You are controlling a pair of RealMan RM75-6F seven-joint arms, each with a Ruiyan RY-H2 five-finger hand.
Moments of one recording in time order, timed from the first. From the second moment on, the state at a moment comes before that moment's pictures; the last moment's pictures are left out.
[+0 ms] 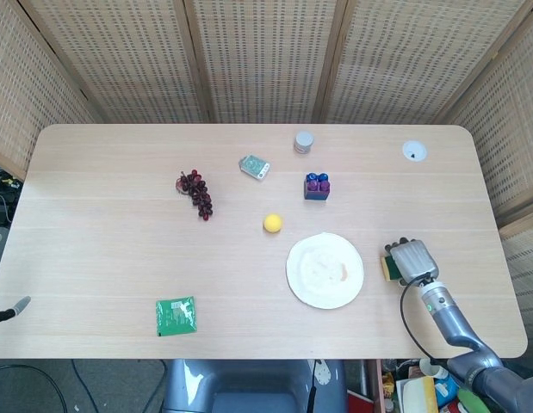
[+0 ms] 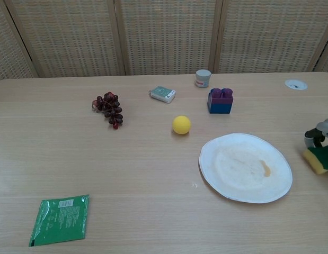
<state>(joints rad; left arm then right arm) -0.04 -1.02 -0.07 -1.72 1.41 1.50 0.01 0.50 -1.64 0.04 -0.77 -1.51 0.93 -0.04</state>
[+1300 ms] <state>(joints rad) -0.05 -1.00 -0.07 -1.72 1.37 1.45 -0.01 0.61 -1.59 0.04 -1.15 -1.56 1.00 0.36</state>
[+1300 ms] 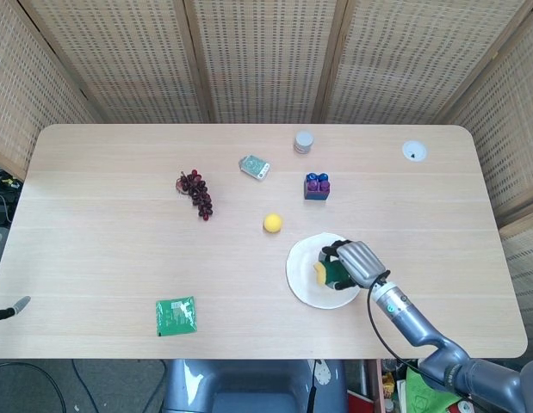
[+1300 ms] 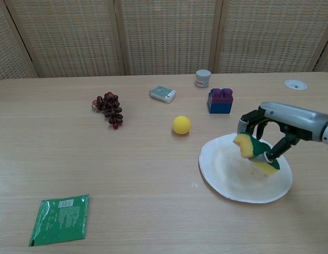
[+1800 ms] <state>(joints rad) -0.06 -1.00 -0.08 -1.72 1.35 1.44 -0.02 0.60 -1.72 0.01 -0.97 -1.55 1.00 0.40</state>
